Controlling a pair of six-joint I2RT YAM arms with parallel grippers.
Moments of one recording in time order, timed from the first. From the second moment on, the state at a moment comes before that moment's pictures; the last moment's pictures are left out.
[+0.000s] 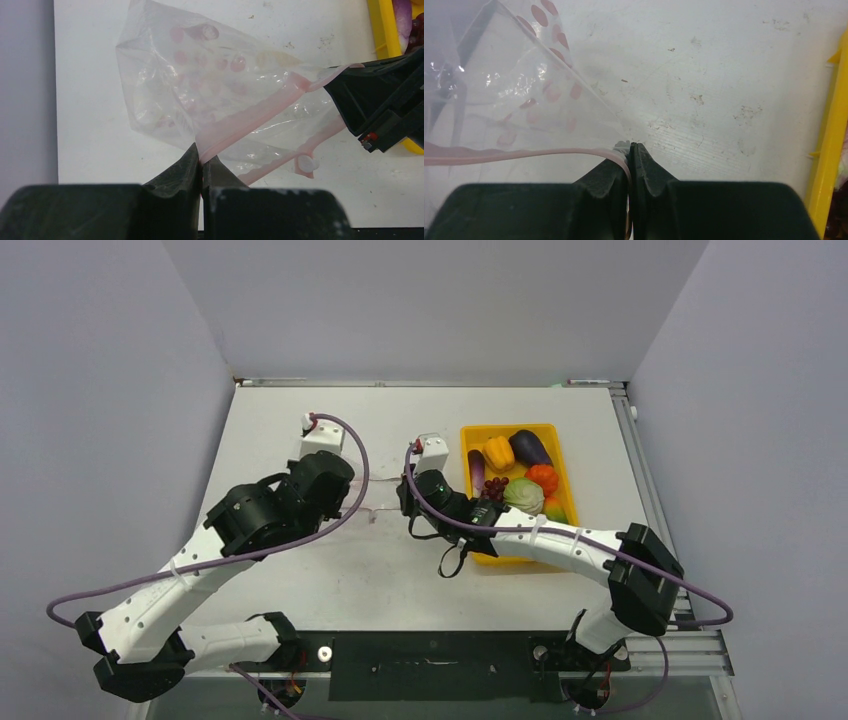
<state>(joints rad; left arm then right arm) -0.90 1.08 1.42 -1.18 -0.71 -0.49 1.03 1.53 1.10 -0.02 0.45 0.52</state>
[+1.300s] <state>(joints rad) -0.73 1.24 1.25 -0.88 -0.51 -0.35 0.92 1.48 1.06 -0.02 0.25 0.49</state>
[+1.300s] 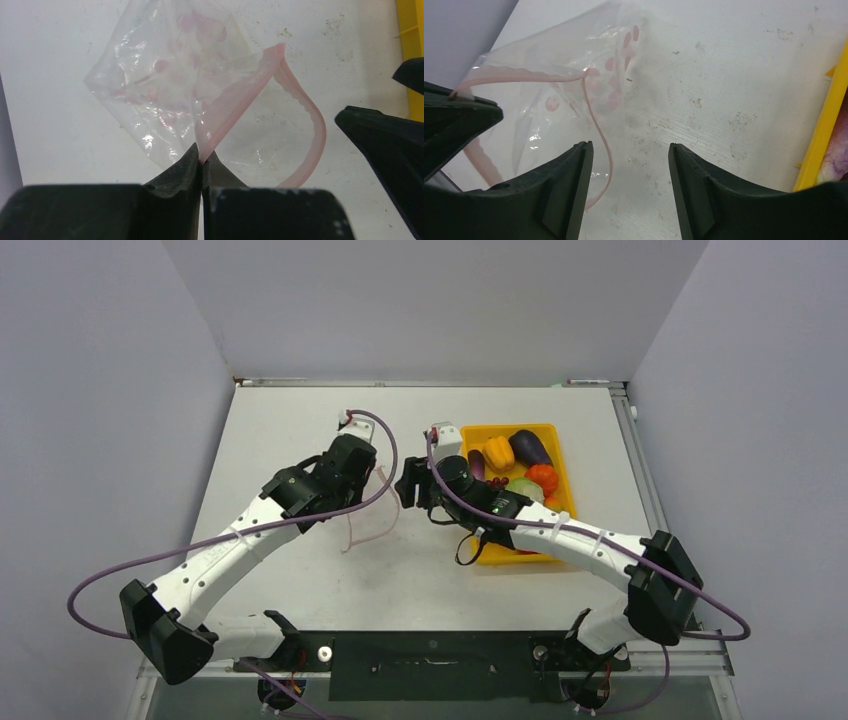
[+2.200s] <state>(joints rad) -0.67 1.22 1.12 -0.76 -0.31 -0.33 0.72 1.21 1.01 -0.39 0.47 0.38</state>
